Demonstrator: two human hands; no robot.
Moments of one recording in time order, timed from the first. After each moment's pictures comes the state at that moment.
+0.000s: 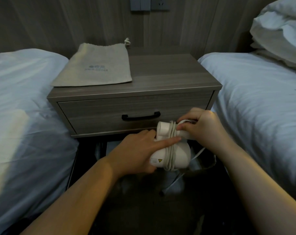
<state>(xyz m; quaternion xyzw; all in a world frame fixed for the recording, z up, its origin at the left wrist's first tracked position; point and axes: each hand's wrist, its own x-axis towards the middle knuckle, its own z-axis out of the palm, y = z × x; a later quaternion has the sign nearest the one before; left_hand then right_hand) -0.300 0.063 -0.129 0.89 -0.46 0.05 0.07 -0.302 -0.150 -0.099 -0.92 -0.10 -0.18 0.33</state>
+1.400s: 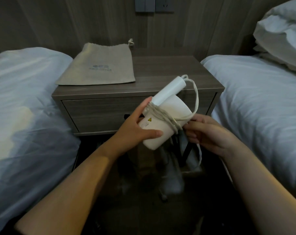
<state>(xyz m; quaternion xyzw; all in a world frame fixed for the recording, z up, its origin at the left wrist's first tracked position) -0.277 0.064 -0.111 0.74 -0.19 -0.09 0.63 -0.299 -0.156 -0.103 -0.62 -0.05 0.15 0.77</state>
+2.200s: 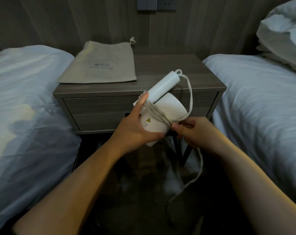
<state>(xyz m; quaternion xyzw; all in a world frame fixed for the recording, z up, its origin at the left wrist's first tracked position) -0.285 0.065 -0.106 0.83 -0.16 -0.03 0.53 -0.314 -0.132 -0.089 -0.85 -0.01 0.04 0.53</state>
